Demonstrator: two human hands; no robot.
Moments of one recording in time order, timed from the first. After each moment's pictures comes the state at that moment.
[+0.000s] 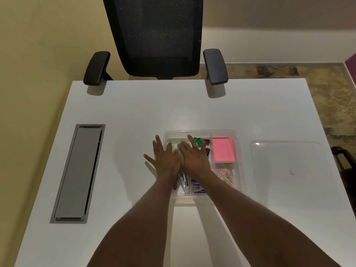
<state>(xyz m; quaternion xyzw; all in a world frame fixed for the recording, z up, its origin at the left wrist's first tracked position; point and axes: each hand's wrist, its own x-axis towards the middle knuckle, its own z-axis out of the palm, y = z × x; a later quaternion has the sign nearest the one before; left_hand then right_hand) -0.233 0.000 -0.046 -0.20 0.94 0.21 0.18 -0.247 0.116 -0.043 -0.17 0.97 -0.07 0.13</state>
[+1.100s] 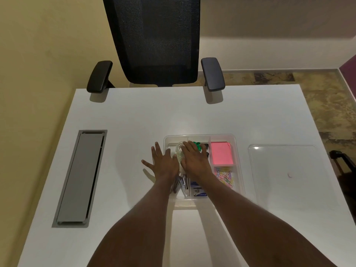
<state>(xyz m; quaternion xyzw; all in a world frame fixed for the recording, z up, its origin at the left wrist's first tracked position) -0.232 -0.005 -0.040 -0.20 0.94 0.19 0.21 -0.244 0.123 -0.032 -0.16 0.98 -0.08 0.10</state>
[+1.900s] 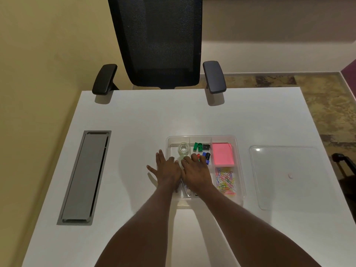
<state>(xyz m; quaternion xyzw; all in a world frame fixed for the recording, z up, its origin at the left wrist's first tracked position) -0.214 -0.003 -0.040 -0.20 0.93 0.21 0.23 -0.208 0.117 -0.043 -0.17 0.98 -0.04 0.11</state>
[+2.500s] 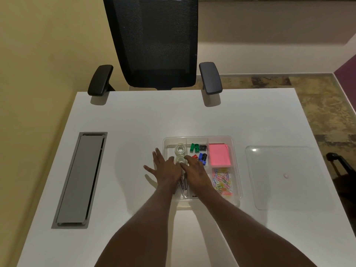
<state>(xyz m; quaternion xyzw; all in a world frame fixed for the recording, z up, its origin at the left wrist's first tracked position) -0.218 0.008 -0.040 -0.20 0.94 0.18 0.23 -0.196 0.134 -0.058 -0.16 0.96 -0.22 0.12</state>
